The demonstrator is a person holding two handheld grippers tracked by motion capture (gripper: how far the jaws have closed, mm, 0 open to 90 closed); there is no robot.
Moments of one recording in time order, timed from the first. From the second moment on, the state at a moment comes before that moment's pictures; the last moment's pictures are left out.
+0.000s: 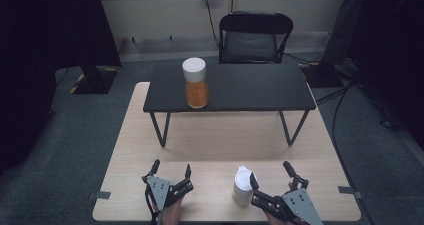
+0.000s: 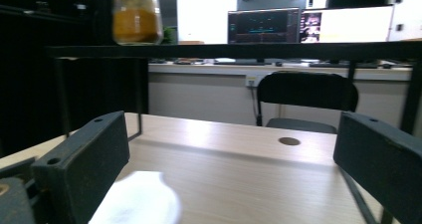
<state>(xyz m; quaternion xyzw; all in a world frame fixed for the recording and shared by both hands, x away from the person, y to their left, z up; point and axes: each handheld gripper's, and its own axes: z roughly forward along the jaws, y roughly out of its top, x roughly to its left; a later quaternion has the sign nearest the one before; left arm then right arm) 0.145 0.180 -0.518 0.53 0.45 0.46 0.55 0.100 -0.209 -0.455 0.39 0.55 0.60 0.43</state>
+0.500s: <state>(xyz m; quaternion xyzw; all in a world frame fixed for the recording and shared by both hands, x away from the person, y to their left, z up) 0.145 0.180 -0.518 0.53 0.45 0.46 0.55 0.100 -0.189 -0.460 0.36 0.59 0.60 0.40</state>
